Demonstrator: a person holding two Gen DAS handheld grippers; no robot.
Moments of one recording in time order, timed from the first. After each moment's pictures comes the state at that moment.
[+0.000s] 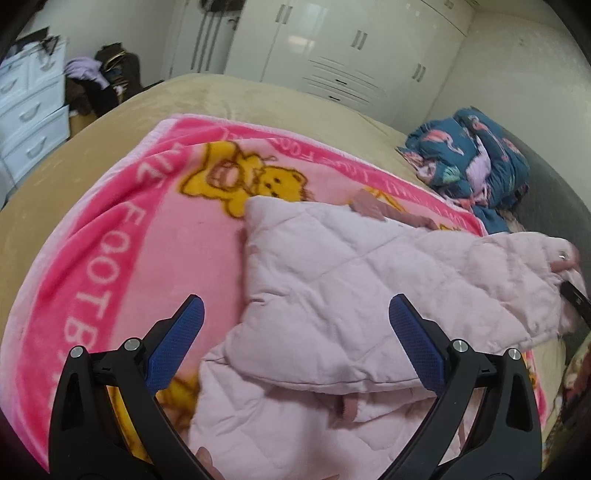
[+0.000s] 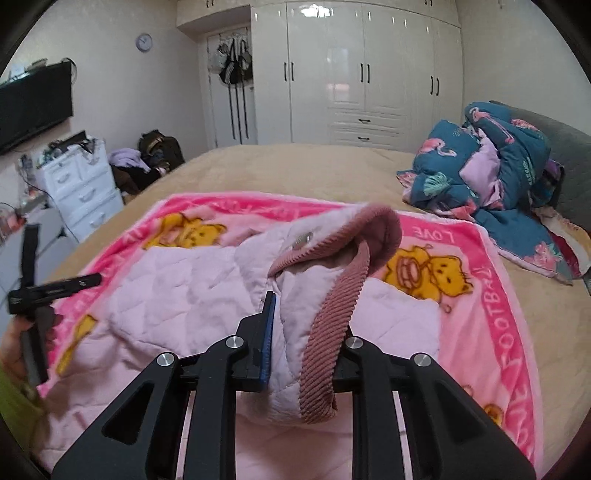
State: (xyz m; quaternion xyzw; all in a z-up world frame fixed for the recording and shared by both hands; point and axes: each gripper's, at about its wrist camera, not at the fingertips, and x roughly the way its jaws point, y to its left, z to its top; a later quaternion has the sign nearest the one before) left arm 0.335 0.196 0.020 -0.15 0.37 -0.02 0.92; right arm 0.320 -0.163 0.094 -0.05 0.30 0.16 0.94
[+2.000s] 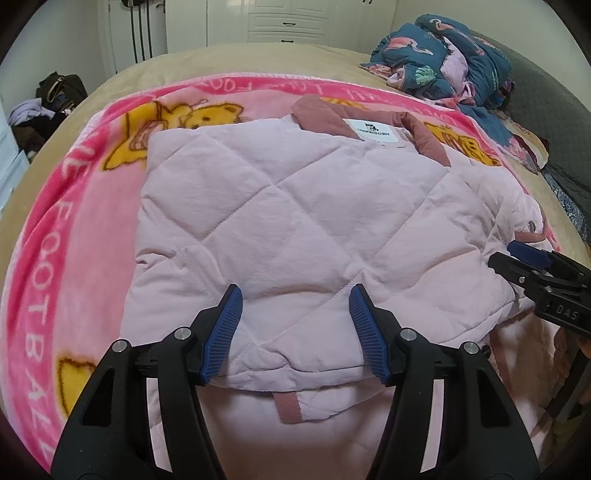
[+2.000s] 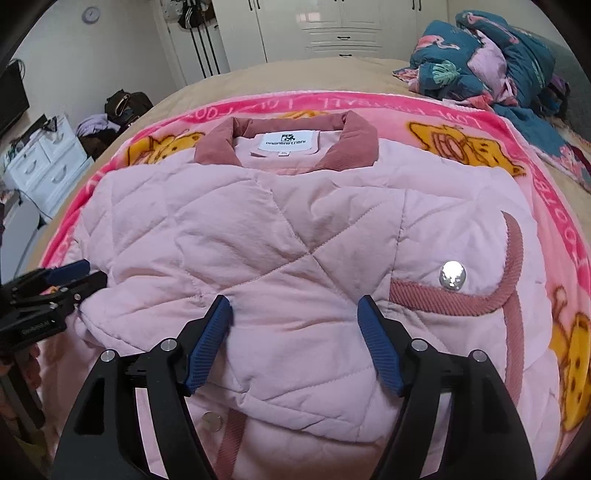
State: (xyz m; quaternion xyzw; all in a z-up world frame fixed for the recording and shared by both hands) left arm 0.361 0.115 -0.042 -0.02 0.46 -0.07 0.89; right arm 0.362 -0.106 -0.044 0.01 0.44 0.13 0.89
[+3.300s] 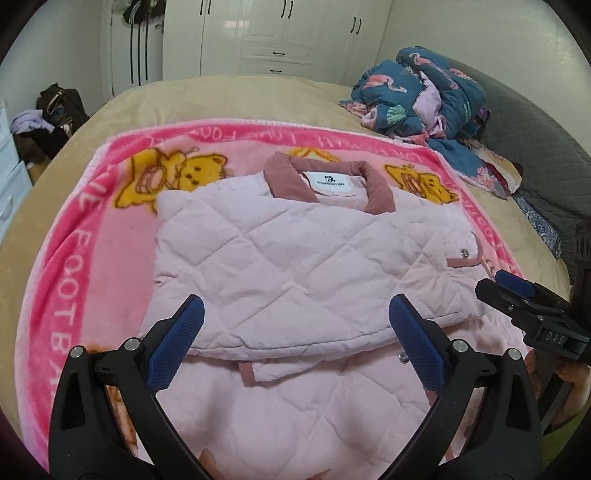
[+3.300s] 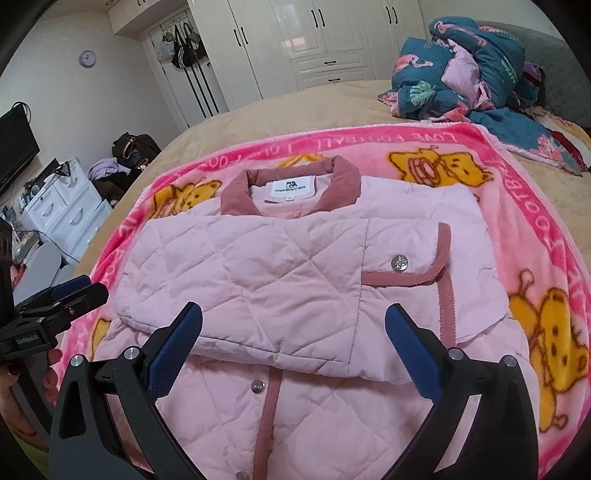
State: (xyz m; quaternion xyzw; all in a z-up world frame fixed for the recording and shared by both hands) left arm 0.316 0.101 0.042 -0.05 0.41 -0.09 0.91; right arm 0.302 -0.131 0.027 0.06 0.39 0.13 0.91
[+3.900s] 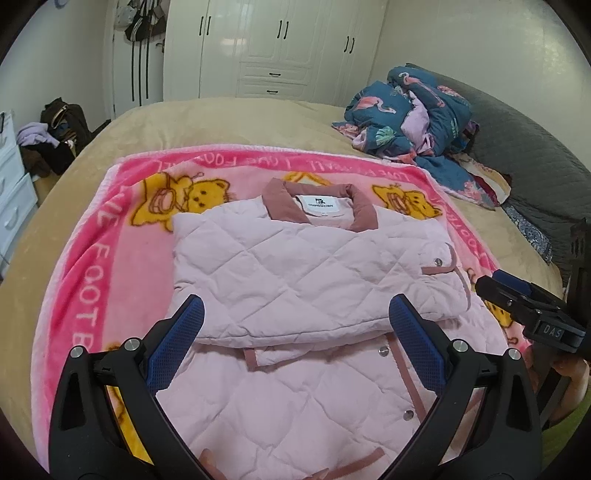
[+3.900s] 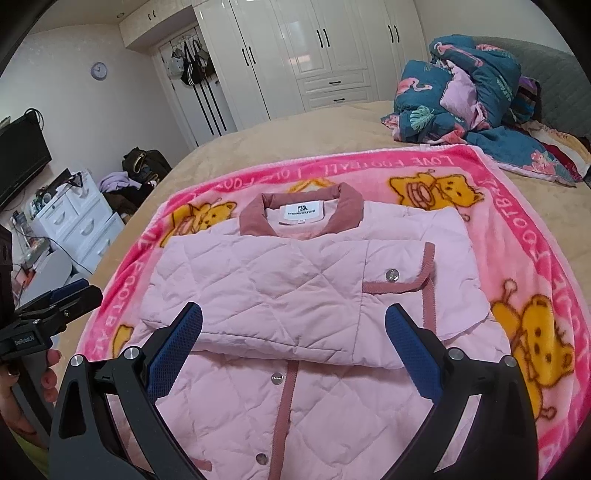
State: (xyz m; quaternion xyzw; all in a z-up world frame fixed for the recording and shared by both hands) left arm 0.276 0.106 0.081 -0.05 0.37 -0.10 0.92; right arm 0.265 -0.134 0.065 0.07 0.36 0.14 0.92
